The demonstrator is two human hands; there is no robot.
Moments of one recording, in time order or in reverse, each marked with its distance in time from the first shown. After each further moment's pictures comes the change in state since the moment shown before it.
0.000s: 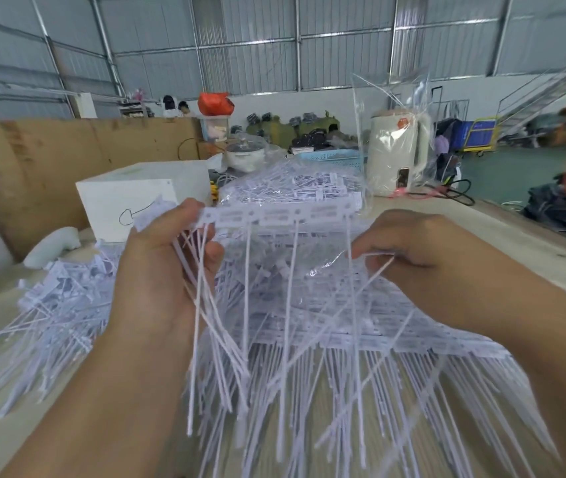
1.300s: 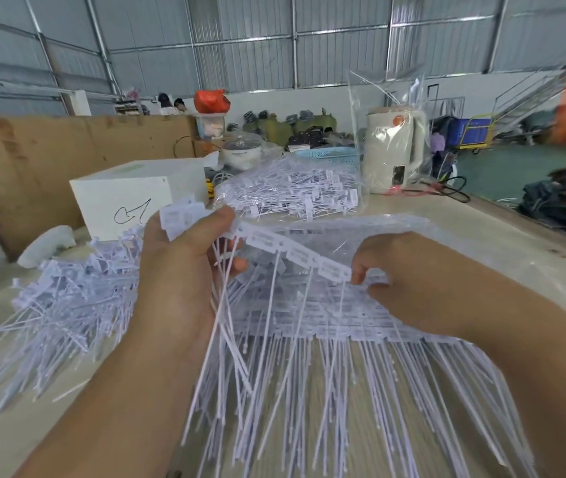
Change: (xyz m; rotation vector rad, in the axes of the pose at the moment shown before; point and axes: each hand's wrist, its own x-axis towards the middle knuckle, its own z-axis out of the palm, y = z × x) left_hand -0.001 -0.020 0.005 0.206 -0.005 0.145; right_hand 0.000 -0.003 0.009 -0.259 -0.207 0.116
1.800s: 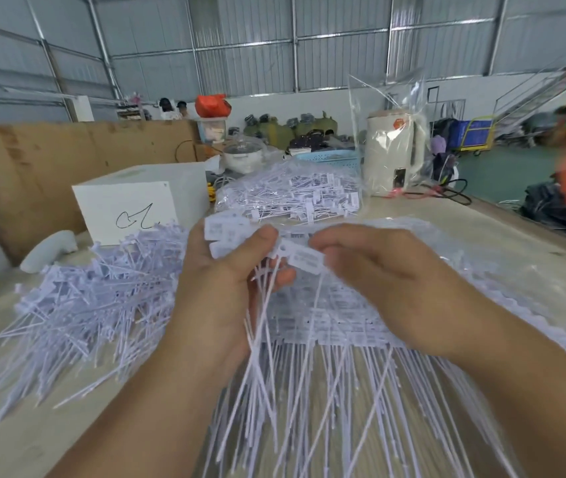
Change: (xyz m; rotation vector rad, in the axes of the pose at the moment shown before) left_hand -0.022 -0.005 0.021 -0.068 -0.103 -0.111; right_hand -0.008 -0.028 0.007 0.778 0.193 -0.194
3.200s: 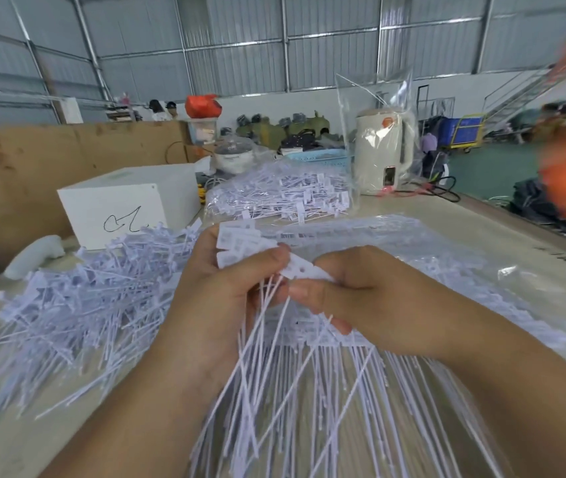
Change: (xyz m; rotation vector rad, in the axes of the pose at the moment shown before) left_hand -0.009 0.003 0.003 0.102 -0.113 -0.089; right_hand 0.003 0.010 -0.001 -0.041 -0.164 0.094
